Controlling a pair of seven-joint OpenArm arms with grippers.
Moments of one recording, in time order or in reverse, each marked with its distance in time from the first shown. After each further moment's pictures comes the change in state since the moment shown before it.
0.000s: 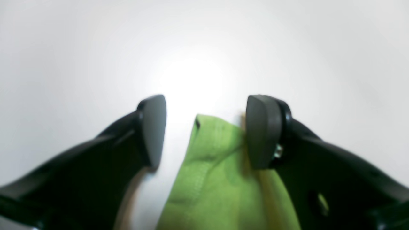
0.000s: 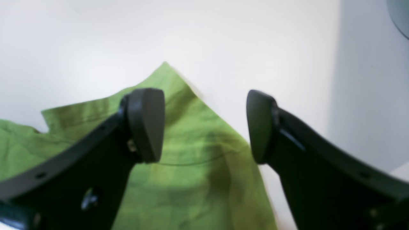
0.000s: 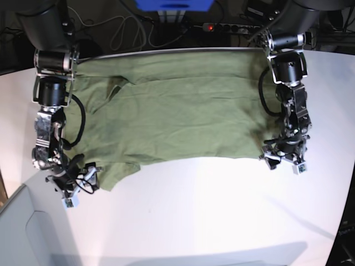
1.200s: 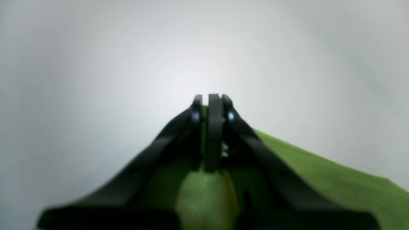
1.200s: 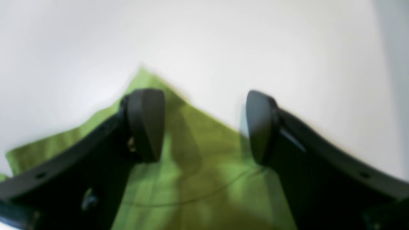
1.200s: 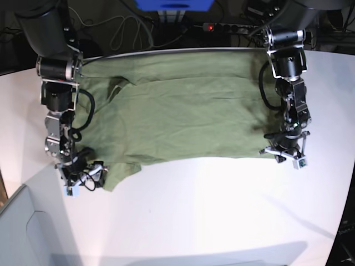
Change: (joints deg) left arm 2.5 -0.2 -0.2 0.0 -0.3 -0.6 -2.6; right arm 4.0 -1.9 0.2 -24.0 0.3 -4.5 24.4
